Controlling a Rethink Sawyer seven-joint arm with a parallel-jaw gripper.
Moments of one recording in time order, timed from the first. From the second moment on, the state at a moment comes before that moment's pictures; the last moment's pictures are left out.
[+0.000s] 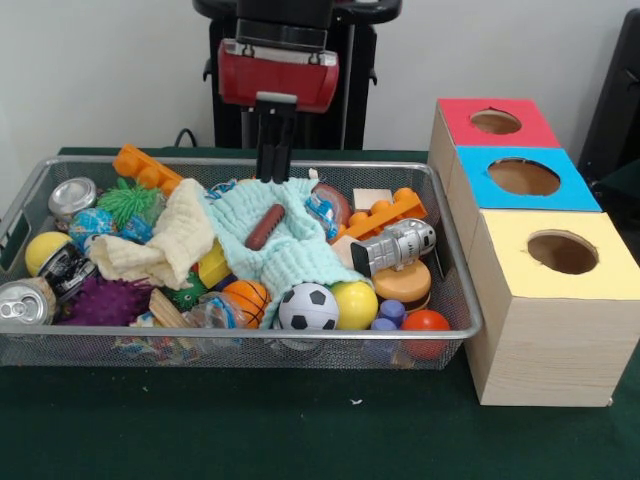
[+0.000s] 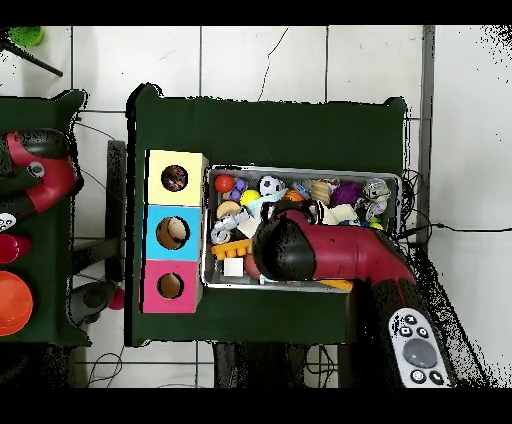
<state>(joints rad) -0.43 -0.81 0.16 1.76 -0.37 0.33 1.66</state>
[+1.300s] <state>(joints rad) -0.65 -0.68 0.30 1.56 -0.48 0.39 1.66</state>
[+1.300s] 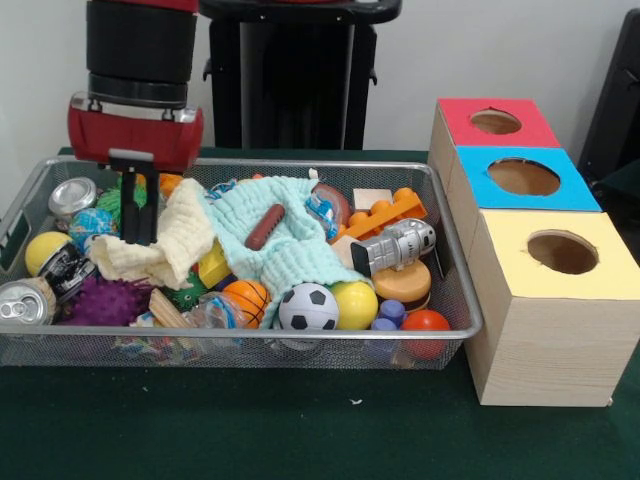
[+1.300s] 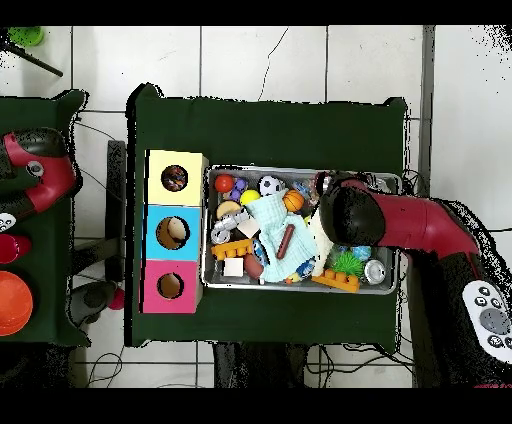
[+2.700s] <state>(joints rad) -0.67 -0.60 0.35 1.56 -0.63 0.39 1.66</state>
